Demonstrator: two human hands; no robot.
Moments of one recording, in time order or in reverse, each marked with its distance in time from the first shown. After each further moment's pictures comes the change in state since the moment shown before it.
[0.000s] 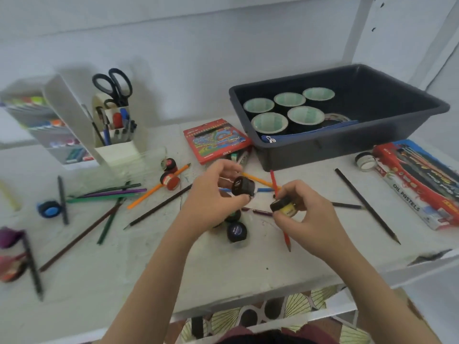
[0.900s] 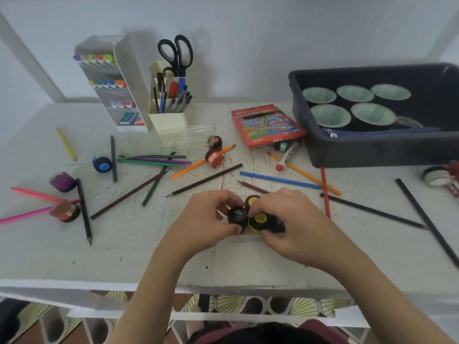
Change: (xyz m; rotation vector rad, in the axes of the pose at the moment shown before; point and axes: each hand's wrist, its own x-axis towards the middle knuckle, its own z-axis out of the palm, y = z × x) left_hand -0.070 -0.048 -0.048 0.189 0.002 -0.209; right_hand 0.016 -0.042 0.060 -0.437 -0.506 -0.391
